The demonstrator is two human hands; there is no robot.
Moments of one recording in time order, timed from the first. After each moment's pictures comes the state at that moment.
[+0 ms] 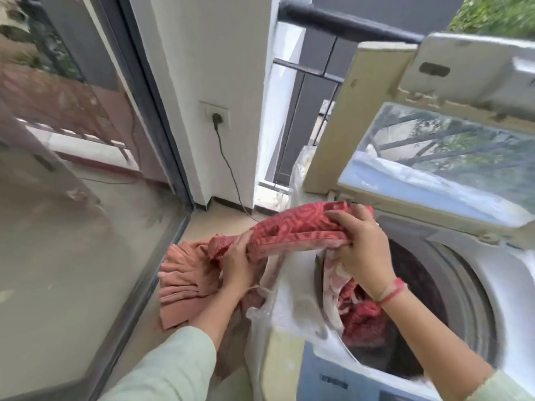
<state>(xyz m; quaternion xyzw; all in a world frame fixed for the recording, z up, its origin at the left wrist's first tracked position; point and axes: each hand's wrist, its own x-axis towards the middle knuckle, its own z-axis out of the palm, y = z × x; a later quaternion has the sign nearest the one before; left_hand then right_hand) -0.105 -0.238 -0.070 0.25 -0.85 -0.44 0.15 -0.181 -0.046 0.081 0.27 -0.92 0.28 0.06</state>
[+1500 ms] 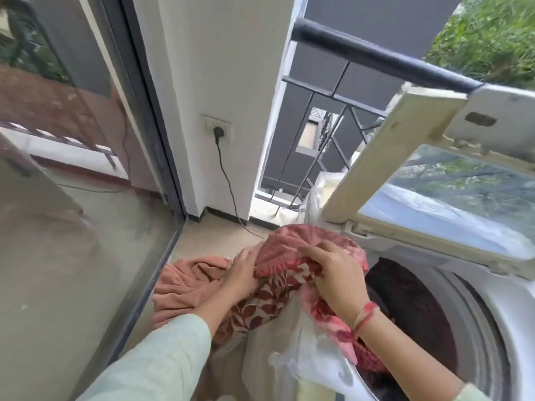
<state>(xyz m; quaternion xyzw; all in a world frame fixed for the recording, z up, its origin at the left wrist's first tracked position) -0.147 -0.298 -0.082 0.16 -0.90 -0.40 -0.10 -0.182 -0.125 0.057 0.31 -0.94 0.12 0.04</state>
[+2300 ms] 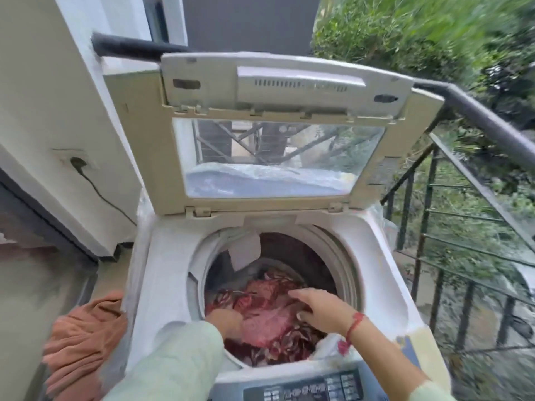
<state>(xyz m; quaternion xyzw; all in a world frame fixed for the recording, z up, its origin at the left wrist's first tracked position) -0.164 -0.028 -0.079 -0.12 -0.87 0.00 -0.48 -0.176 0.190 0.008 0.19 -0.92 0.08 -0.34</state>
